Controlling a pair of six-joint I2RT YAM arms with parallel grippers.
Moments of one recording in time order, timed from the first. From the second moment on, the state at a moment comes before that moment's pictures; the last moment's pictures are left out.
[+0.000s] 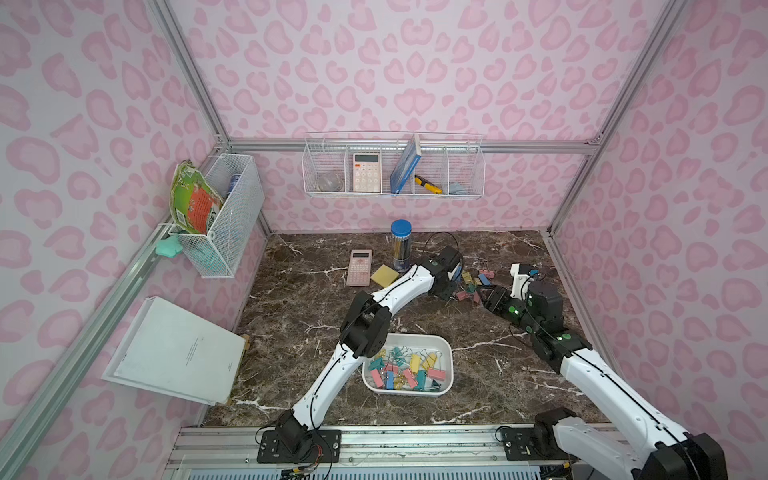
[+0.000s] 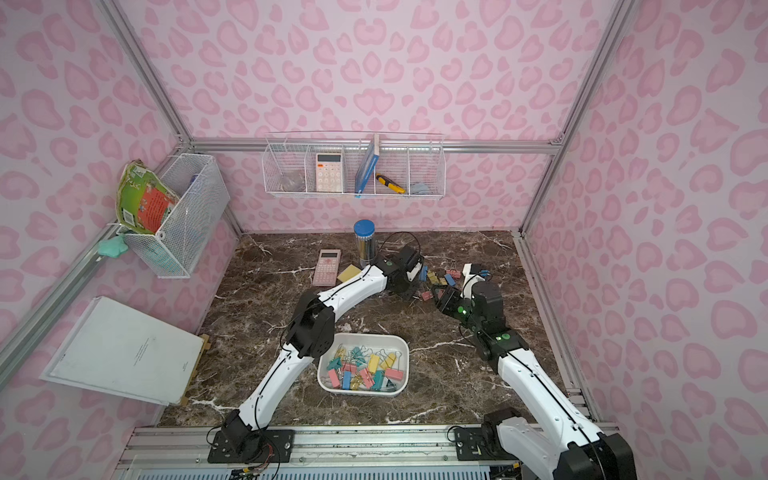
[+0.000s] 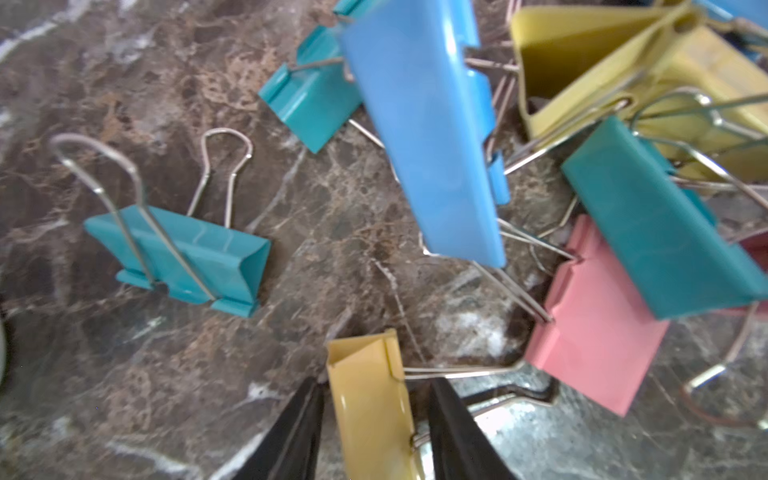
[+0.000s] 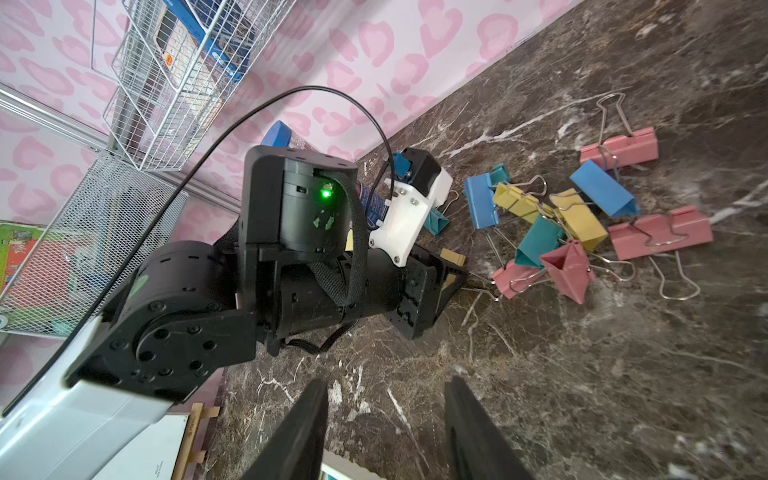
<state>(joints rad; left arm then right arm) -0.72 2.63 2.39 -0.86 -0.07 -0.05 0.31 1.00 0.62 0.00 -0.25 0.73</state>
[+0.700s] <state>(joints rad) -0.73 2.45 2.31 -0.98 -0.02 -0.21 0.30 0.96 0.64 -0.01 -0.22 0.74</state>
